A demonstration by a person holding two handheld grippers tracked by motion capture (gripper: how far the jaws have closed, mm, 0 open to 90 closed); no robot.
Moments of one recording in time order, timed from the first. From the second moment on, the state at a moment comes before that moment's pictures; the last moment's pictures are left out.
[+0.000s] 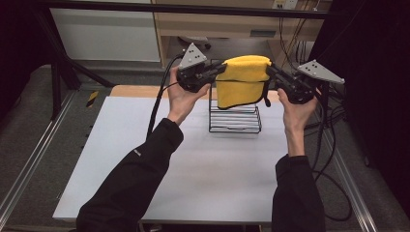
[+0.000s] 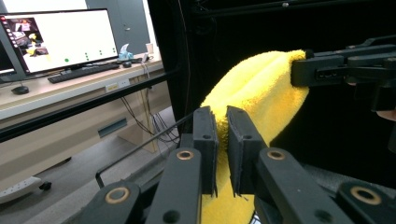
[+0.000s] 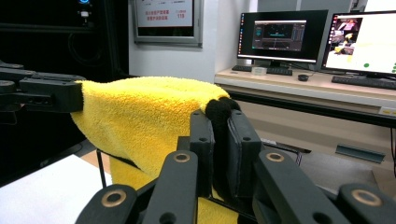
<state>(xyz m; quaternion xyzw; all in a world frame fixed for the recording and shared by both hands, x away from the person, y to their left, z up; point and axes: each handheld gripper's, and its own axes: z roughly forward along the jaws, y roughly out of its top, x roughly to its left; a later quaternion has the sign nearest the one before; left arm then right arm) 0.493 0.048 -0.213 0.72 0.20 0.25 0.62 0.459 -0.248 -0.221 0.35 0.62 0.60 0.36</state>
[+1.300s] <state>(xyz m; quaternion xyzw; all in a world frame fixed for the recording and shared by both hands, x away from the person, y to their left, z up) 0.468 0.053 -0.262 0.77 0.23 0.17 0.57 0.432 -0.248 -0.280 0.35 0.67 0.57 0.33</state>
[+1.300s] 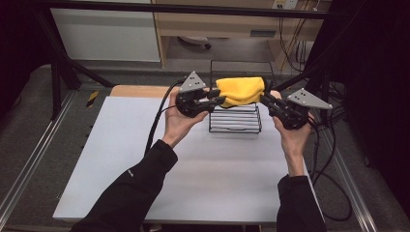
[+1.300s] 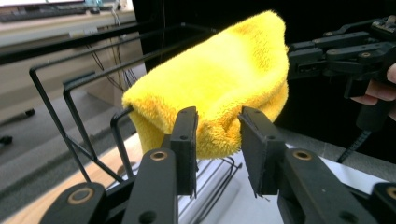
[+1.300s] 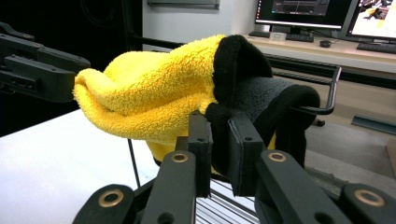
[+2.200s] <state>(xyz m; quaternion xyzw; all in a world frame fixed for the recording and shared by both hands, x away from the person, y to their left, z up) 0.484 0.031 -0.293 0.80 0.24 0.23 0.50 0.444 -0.241 -0.290 0.42 0.69 0.51 0.29</state>
